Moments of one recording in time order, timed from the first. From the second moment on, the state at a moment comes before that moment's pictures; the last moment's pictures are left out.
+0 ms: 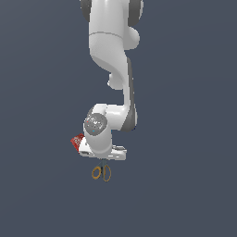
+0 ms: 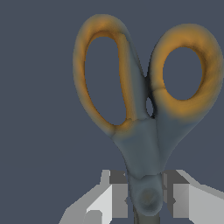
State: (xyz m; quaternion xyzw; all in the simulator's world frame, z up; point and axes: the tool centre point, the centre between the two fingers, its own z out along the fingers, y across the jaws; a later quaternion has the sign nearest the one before) arm 0.091 -0.068 0.033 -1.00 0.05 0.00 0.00
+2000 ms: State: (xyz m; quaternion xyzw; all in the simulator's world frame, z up) arm -0.032 -0.141 0.391 -1.00 0.05 0.00 0.00
